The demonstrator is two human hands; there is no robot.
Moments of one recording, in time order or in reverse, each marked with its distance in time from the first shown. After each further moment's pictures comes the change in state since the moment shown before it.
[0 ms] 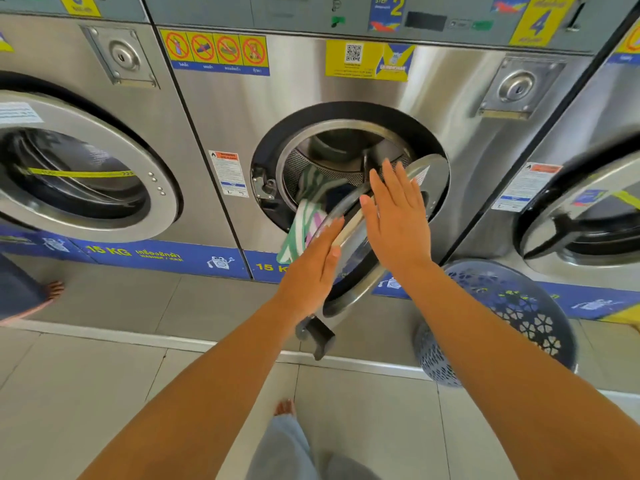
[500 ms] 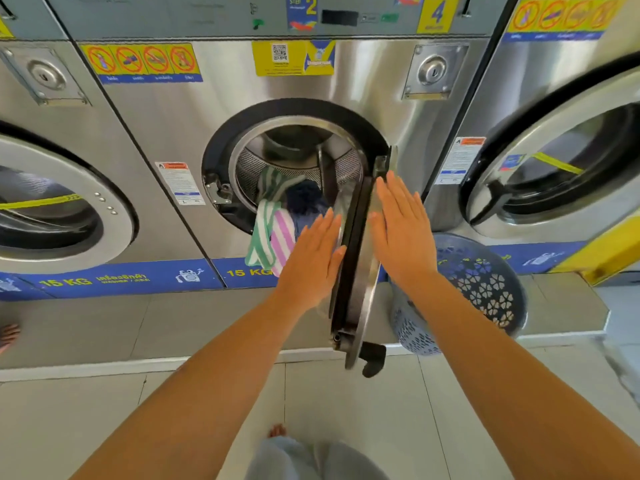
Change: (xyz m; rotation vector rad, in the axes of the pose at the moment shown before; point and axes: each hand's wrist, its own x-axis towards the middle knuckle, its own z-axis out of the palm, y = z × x) left_hand 0.008 0.036 0.049 0.384 -0.103 0.249; right_hand -0.070 0.051 -0.047 0.046 0.074 0.149
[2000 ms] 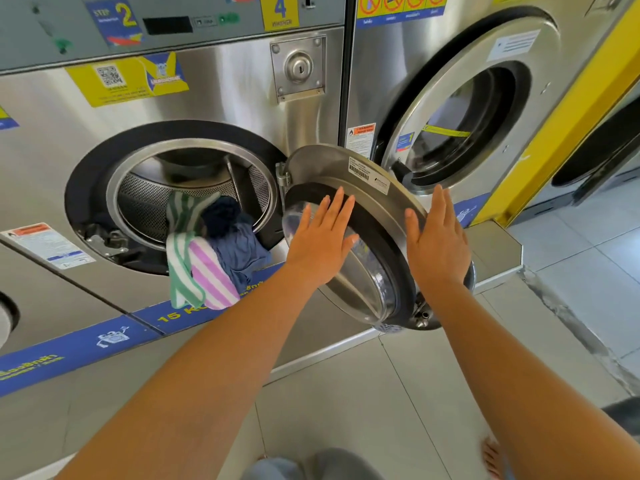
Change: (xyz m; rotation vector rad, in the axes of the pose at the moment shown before) left_hand 0.122 0.106 0.072 0.301 -0.231 0.294; right_hand -0.046 0.150 -0.063 -0.213 0.092 0.701
